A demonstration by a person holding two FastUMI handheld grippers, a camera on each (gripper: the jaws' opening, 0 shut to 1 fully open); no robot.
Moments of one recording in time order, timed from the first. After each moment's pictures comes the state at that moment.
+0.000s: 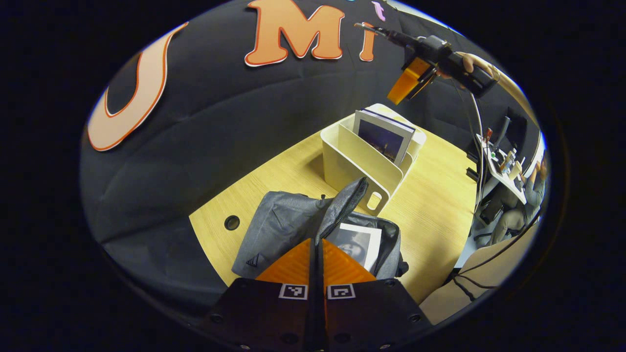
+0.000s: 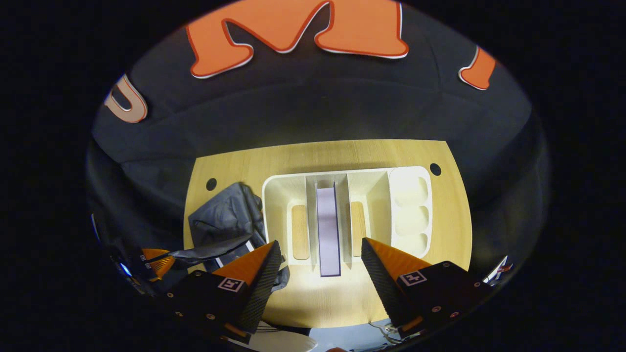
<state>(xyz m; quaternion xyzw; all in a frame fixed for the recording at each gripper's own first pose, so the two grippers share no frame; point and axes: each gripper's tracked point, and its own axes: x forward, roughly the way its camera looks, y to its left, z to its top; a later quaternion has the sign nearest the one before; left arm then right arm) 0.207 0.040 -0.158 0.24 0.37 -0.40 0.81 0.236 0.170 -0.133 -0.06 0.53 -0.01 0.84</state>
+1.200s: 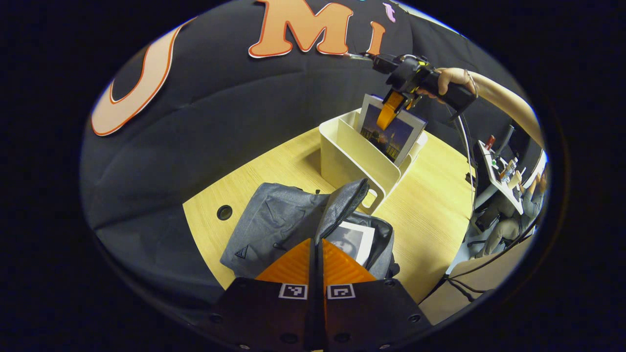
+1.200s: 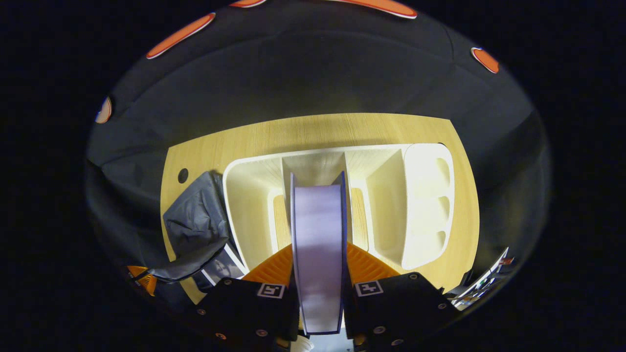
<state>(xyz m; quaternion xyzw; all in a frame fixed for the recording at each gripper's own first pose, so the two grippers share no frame) 0.195 0.033 -0.168 0.22 0.39 -0.39 0.81 0.244 0.160 -0.184 -0.05 0.56 -0.04 0.83</state>
